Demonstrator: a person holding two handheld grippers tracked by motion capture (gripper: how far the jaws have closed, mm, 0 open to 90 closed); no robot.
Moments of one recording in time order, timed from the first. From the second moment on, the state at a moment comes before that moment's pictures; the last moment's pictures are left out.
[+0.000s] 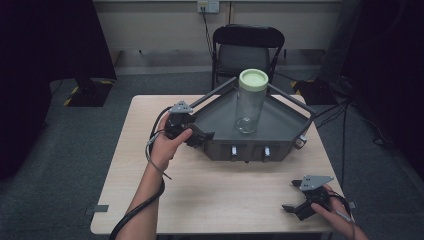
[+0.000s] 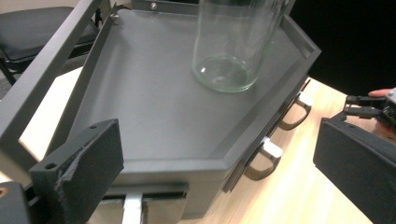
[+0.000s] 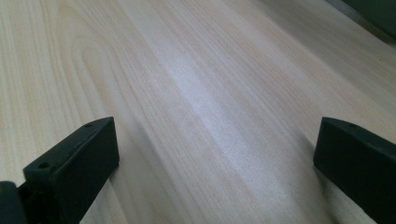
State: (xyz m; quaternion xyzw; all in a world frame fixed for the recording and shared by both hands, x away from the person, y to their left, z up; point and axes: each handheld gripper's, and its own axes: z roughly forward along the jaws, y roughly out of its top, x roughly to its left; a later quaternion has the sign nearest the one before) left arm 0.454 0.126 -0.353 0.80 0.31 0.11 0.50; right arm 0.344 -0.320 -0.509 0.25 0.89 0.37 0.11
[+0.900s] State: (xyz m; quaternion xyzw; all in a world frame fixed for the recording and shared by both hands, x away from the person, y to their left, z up) left arm 0.432 0.164 -0.393 0.80 0.33 0.11 0.49; right arm 0.344 -0.320 -0.509 0.25 0.89 0.37 0.11
